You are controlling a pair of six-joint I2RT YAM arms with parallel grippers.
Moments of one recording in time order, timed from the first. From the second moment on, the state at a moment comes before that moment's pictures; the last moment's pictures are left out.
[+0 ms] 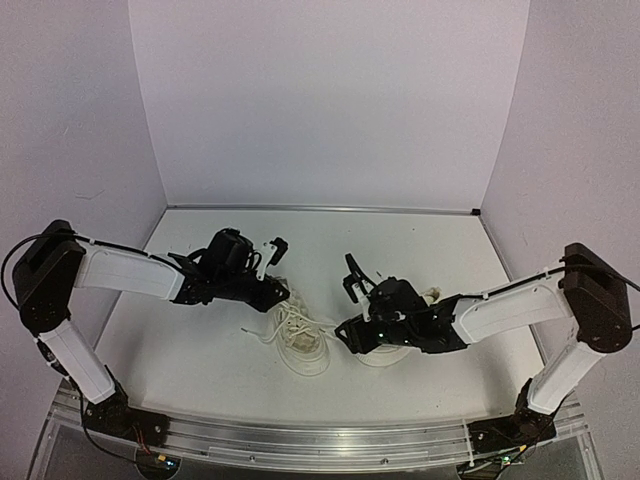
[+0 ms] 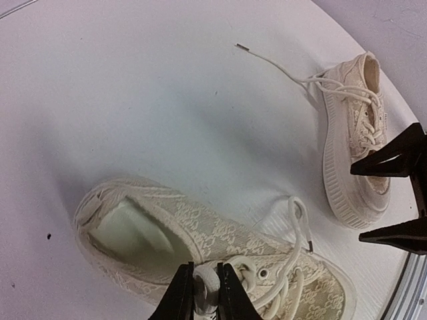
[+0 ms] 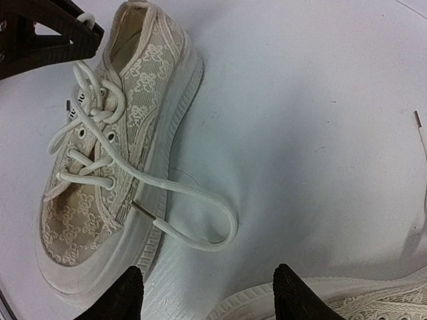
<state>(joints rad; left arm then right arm) -0.77 1.64 0.88 0.08 0.18 -0.21 1.01 1.65 0.77 0.15 0.17 0.34</state>
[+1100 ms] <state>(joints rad) -0.73 1.62 0.76 0.12 0.08 -0.26 0.98 1.89 0.91 0.27 -0.23 0.38</state>
